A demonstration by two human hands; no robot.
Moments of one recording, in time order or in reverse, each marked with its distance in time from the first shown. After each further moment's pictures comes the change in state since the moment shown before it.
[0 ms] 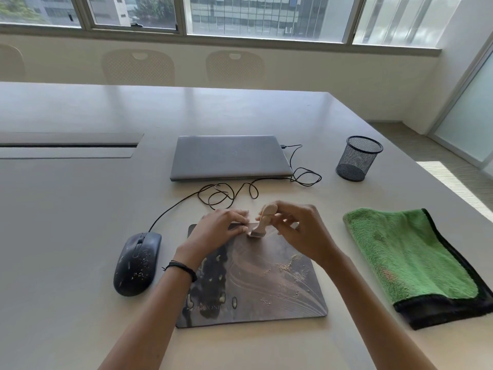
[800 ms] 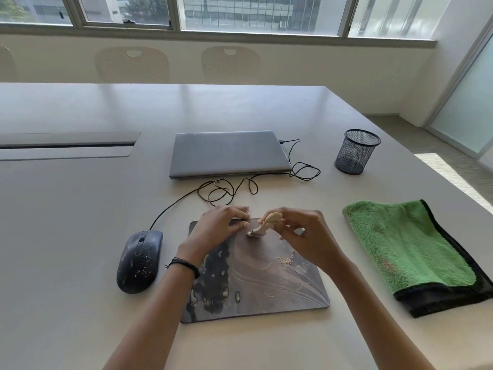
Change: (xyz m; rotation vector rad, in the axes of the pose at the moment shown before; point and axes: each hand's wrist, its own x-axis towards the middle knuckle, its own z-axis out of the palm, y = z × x) left_hand -0.002 -0.002 0.001 -0.002 0.014 0.007; right_hand -0.020 -0.003 0.003 0.030 0.024 -0.021
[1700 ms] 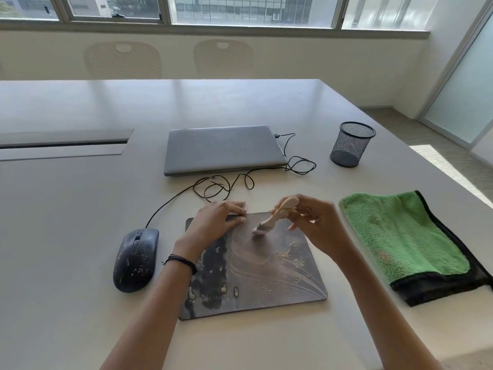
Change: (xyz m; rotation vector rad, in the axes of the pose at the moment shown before) left_hand 0.004 -0.003 0.002 -0.034 -0.016 -0.006; right_hand -0.004 -0.006 -0.018 0.298 0.062 0.135
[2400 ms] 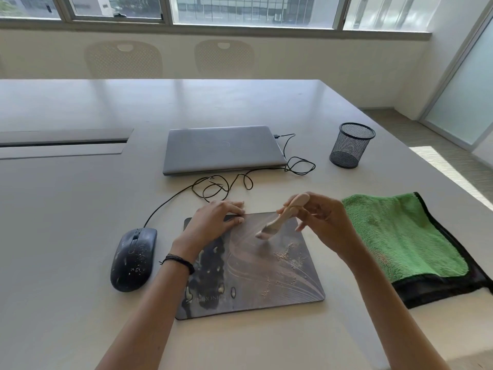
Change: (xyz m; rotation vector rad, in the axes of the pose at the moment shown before) left_hand 0.000 0.000 0.000 -0.009 -0.013 -0.006; right_hand -0.001 0.004 -0.016 0.144 -0.037 0.038
